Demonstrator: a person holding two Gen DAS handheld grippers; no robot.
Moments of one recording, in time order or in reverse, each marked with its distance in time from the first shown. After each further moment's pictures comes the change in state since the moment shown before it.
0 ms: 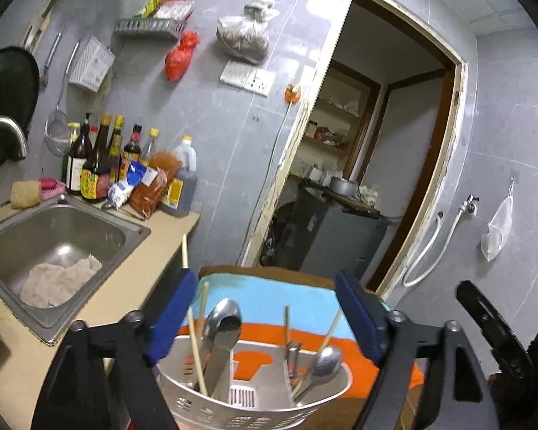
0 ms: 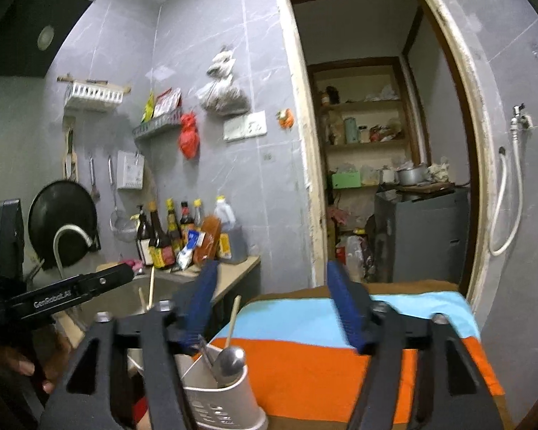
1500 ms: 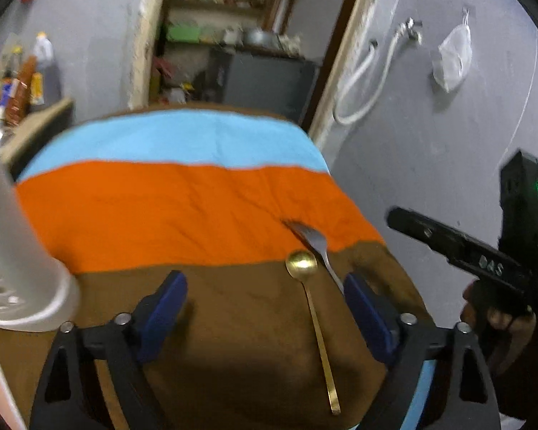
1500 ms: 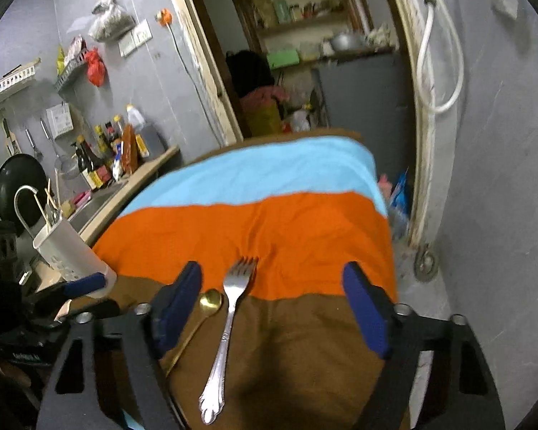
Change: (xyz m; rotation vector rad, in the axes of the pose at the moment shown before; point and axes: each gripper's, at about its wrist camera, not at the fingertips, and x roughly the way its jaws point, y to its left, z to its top) left arm 0.110 -0.192 -0.193 0.226 0.566 -0.204; right arm 0.013 -0.259 -0.140 0.222 0.529 -0.042
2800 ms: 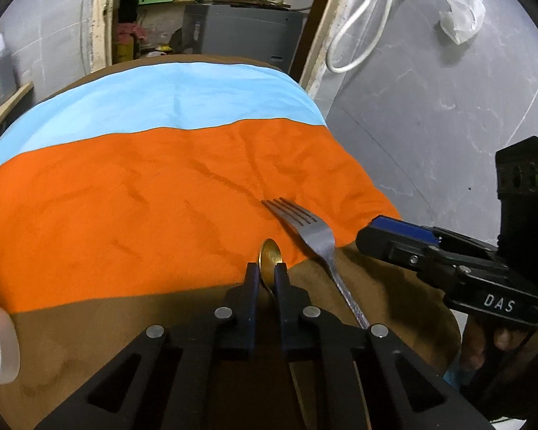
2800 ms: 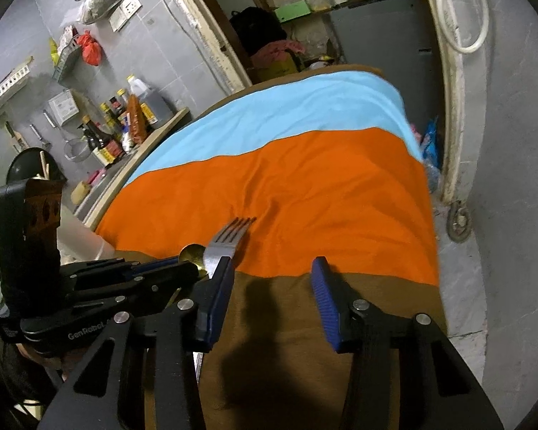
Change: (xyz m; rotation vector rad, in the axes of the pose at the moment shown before) left arm 0.071 -0.015 0.020 0.044 0.171 -0.012; right arm 0.058 -0.015 -0.021 0.060 0.172 0.142
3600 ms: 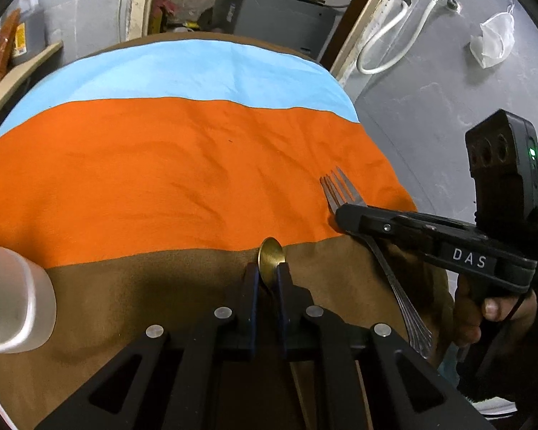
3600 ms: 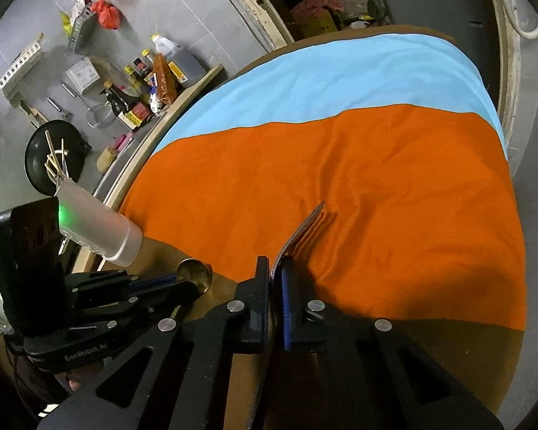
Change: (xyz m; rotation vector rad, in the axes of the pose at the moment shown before) left arm -0.020 0.045 -0.013 -0.113 0.068 -0.013; right arm 0.057 0.047 0.011 -0.037 0.173 0.107
